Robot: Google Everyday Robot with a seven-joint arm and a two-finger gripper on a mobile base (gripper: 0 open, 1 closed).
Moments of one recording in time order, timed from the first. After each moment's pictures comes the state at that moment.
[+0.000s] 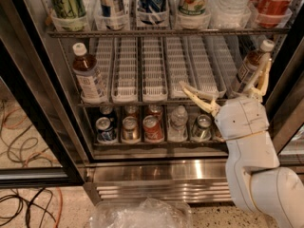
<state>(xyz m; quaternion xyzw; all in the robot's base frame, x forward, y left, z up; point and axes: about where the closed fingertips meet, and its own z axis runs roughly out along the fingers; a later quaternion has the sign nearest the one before) 0.501 -0.170 0.972 -0.15 0.46 -0.04 0.88</state>
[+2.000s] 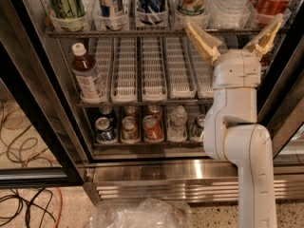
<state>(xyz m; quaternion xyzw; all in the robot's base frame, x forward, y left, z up) 0.553 -0.186 1.058 0.00 0.38 -0.01 0.92</state>
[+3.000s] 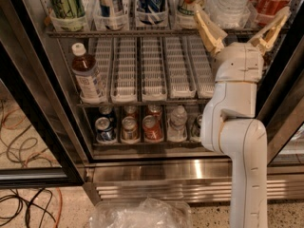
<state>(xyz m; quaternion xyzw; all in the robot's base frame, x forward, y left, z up) 0.559 -0.201 1.071 0.03 0.36 -0.05 0.93</state>
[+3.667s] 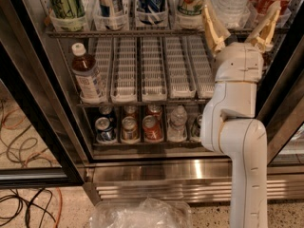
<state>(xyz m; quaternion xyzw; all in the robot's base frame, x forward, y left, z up) 0.559 -0.201 1.071 0.03 0.36 -0.05 0.93</state>
